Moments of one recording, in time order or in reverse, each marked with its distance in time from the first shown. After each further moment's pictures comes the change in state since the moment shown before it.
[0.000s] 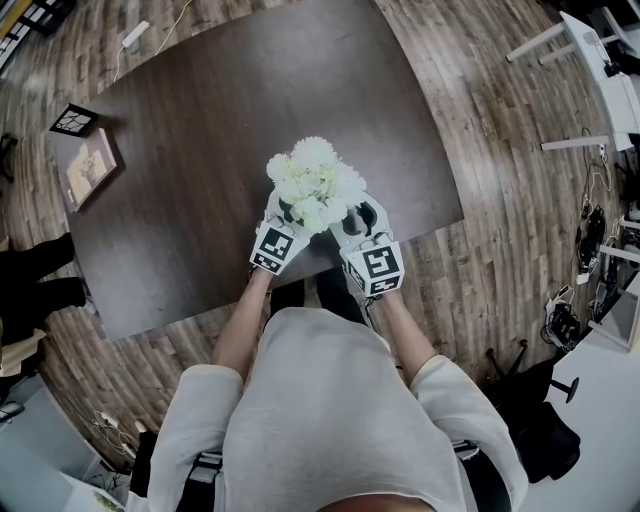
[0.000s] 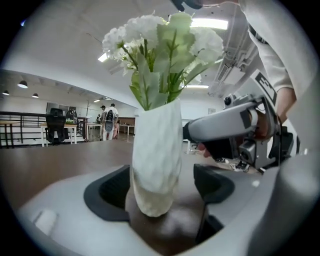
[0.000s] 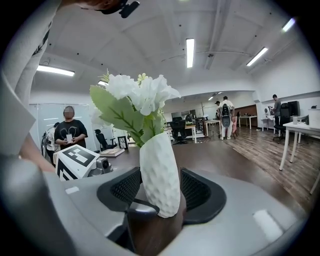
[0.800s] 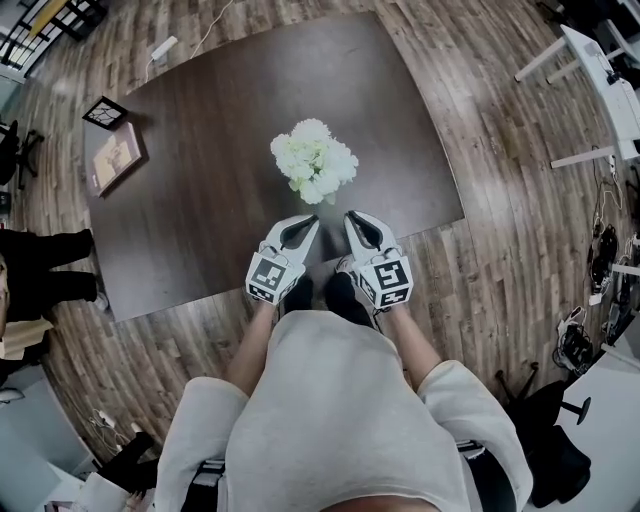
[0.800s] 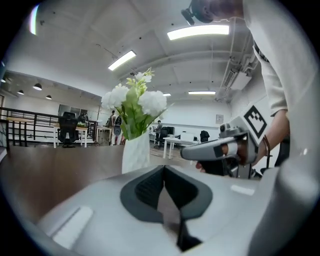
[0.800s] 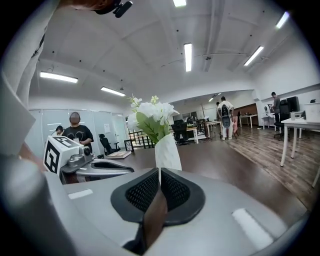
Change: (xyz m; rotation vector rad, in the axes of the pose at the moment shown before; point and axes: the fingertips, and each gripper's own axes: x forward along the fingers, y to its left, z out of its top) left arm -0.079 -0.066 0.032 -0.056 -0.070 0.102; right arm -0.077 0.015 -0.017 0.027 -0.040 0.033
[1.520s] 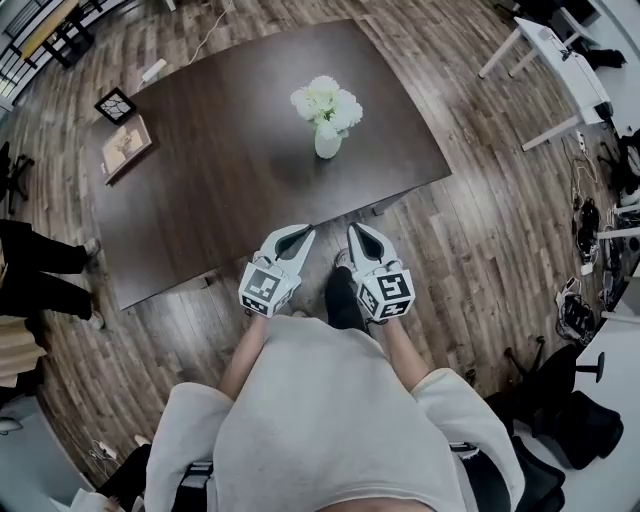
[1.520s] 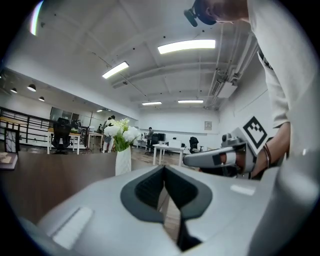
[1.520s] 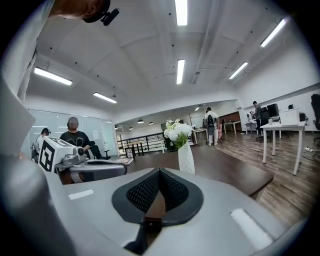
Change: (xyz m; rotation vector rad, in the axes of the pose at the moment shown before) left arm -0.167 -0.090 0.024 0.031 -0.065 -0.090; right arm -0.131 0.138 -0.010 0.053 -0.099 -0.154
